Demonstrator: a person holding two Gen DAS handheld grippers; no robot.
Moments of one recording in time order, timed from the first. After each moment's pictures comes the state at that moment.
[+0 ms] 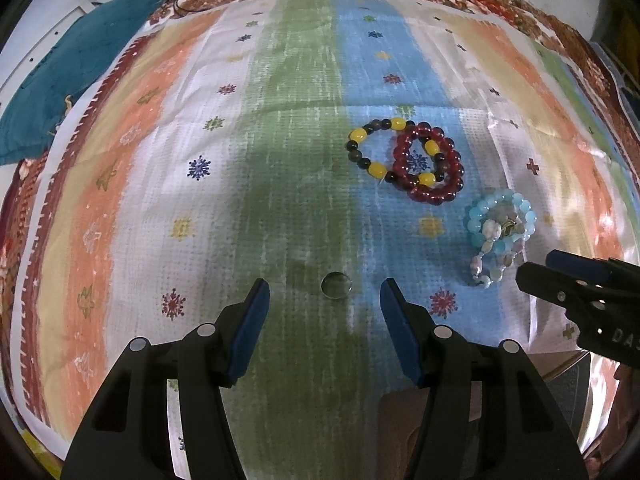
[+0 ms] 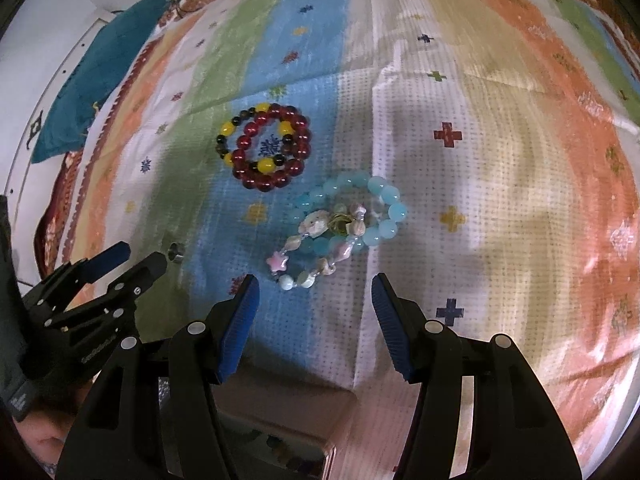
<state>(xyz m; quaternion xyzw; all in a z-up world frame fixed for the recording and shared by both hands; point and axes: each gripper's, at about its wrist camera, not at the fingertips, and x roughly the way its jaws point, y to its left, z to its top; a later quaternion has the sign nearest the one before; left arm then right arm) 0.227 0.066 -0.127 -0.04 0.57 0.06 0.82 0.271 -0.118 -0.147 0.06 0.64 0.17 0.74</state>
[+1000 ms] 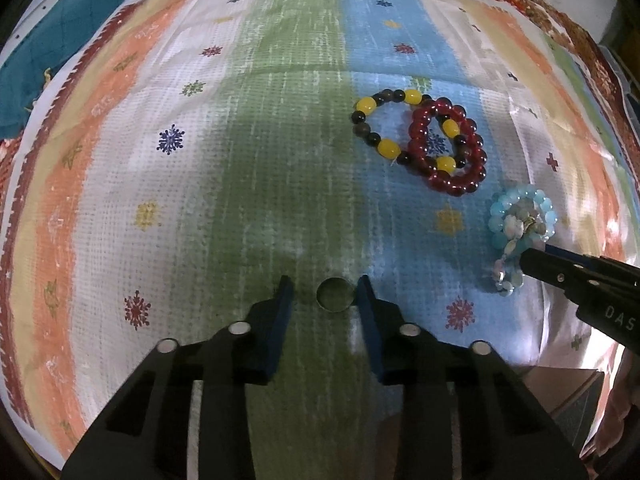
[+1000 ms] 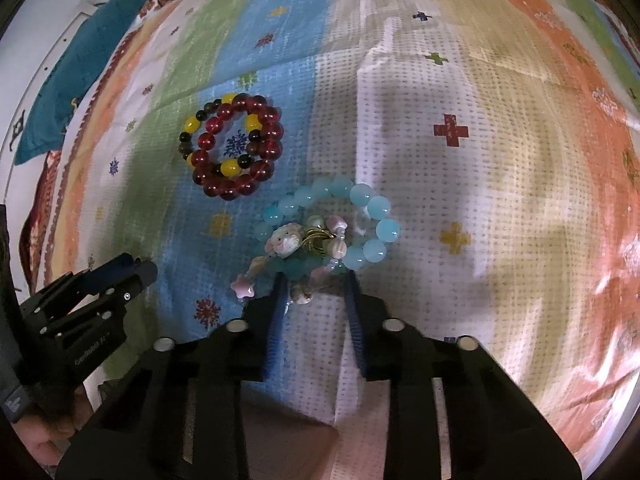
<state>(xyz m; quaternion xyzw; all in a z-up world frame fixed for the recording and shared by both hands) 0.241 0.075 -0.161 -0.07 0.60 0.05 0.79 0.291 -0.116 -0.175 0.05 0.66 0.15 0.73</state>
